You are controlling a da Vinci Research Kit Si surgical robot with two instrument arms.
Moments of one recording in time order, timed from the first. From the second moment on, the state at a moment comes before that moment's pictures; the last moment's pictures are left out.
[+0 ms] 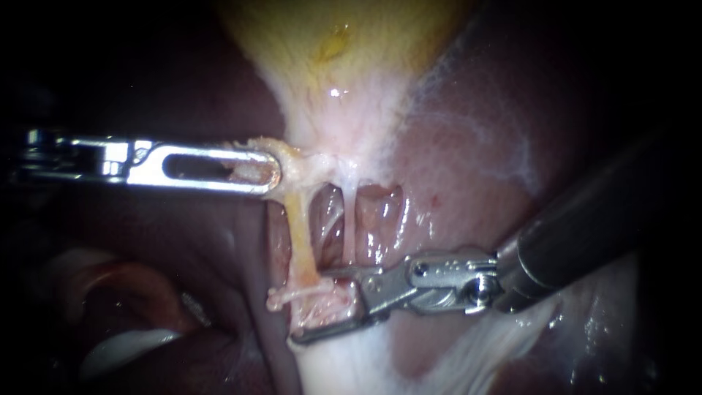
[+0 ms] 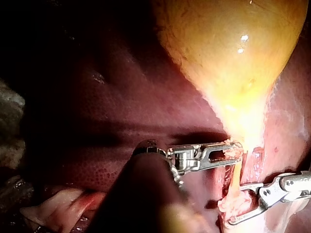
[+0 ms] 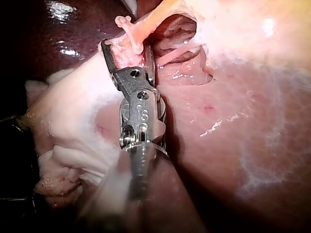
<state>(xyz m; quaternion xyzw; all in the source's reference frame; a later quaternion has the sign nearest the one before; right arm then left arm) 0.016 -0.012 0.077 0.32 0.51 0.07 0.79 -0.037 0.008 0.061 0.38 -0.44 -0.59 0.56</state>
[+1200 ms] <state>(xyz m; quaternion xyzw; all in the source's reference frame) 0.014 -0.007 0.074 0.31 0.52 0.10 0.79 -0.037 0.008 0.061 0.38 -0.44 -0.59 0.56</state>
